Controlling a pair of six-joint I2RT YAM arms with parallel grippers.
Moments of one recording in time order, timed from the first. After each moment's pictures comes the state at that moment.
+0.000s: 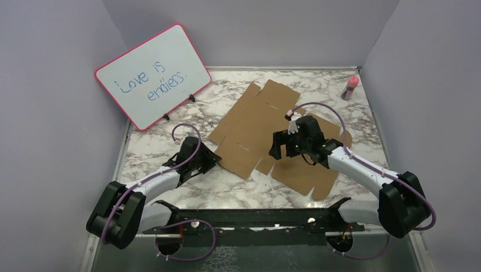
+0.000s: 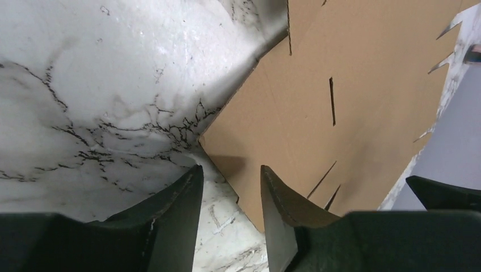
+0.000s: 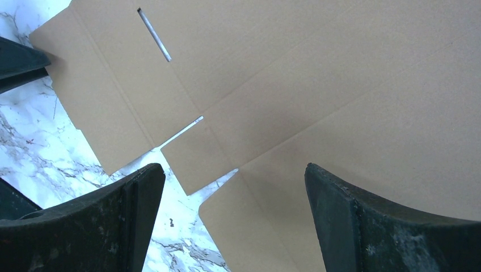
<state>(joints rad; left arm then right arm) -0.44 1.16 0.35 0.04 0.06 -1.13 0.52 1.25 0.70 -0.20 -0.16 0.25</state>
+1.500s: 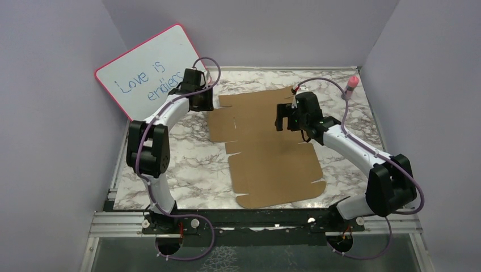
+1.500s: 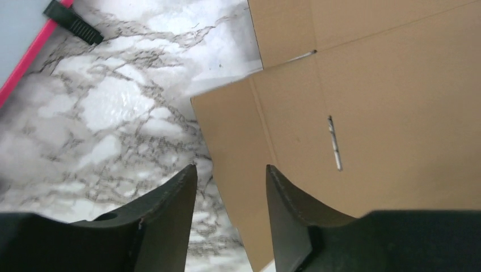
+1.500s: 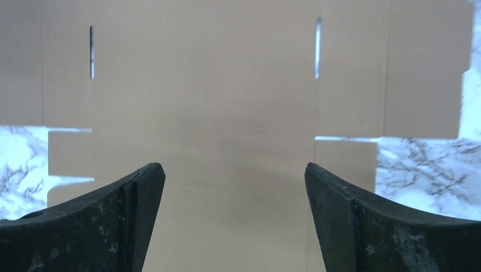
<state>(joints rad) -0.21 1.92 1.46 -0.42 0.11 -0.16 0.45 1.43 0.98 -0.25 0.10 0.25</state>
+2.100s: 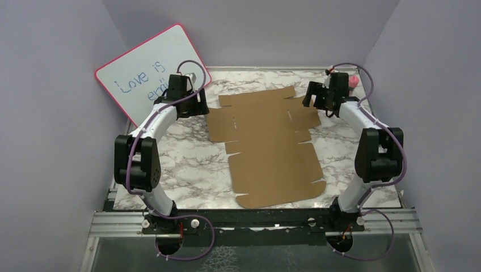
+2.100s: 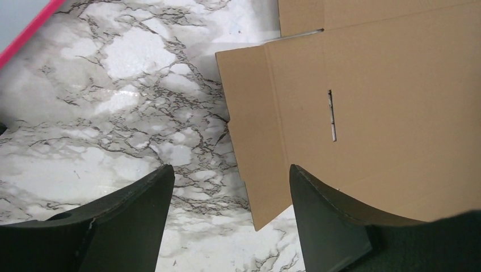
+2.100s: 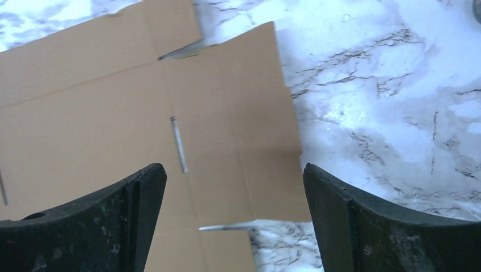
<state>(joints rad) -0.13 1.68 1.26 -0.40 0.17 -0.25 0.05 1.72 1.23 -0.20 -0.09 0.18</state>
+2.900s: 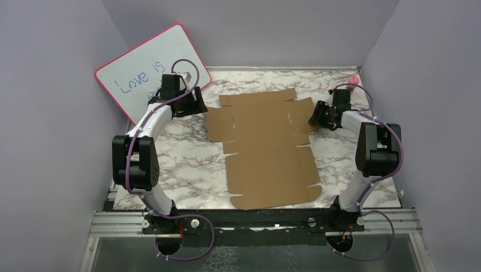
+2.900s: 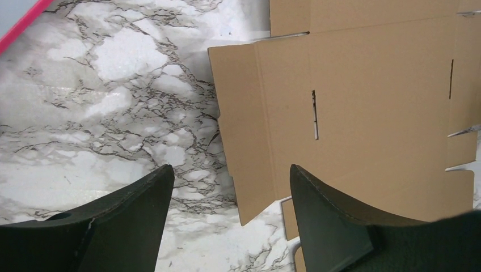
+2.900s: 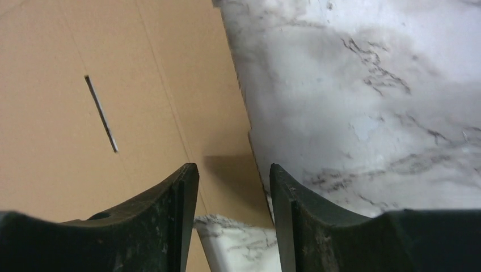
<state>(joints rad) -0.06 1.68 1.26 -0.39 0.30 -0.25 -0.06 1.84 1.10 -0.15 -0.22 0.23</state>
